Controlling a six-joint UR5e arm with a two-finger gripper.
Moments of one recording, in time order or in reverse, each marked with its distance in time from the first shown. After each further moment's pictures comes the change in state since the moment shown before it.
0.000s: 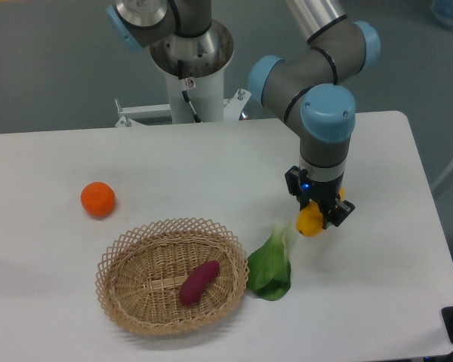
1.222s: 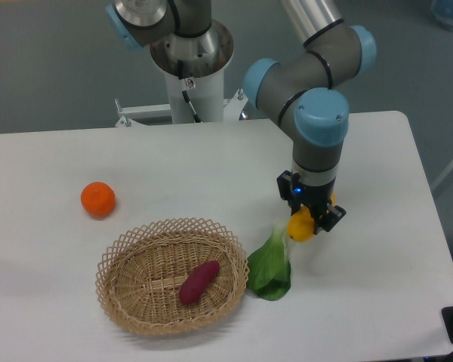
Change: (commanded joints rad) arm -0.081 -0.002 -0.005 0.006 -0.029 -0.083
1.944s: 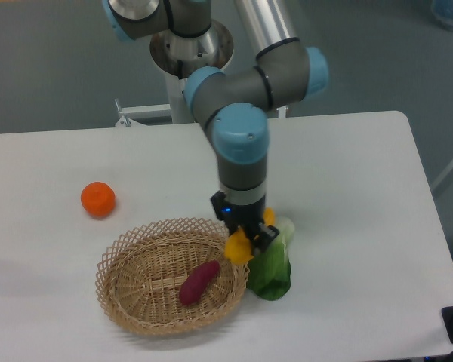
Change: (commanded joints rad) arm -0.232 -0.008 0.034 0.002 0.000 -0.243
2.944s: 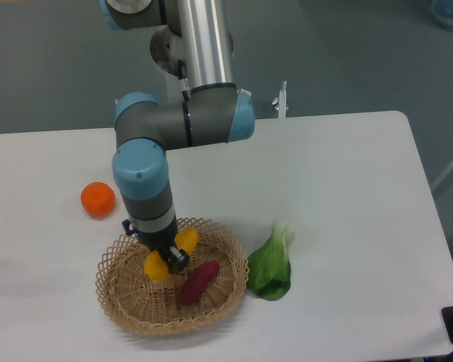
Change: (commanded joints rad) arm -0.186 -0.107 0.006 0.041 0.009 -0.134
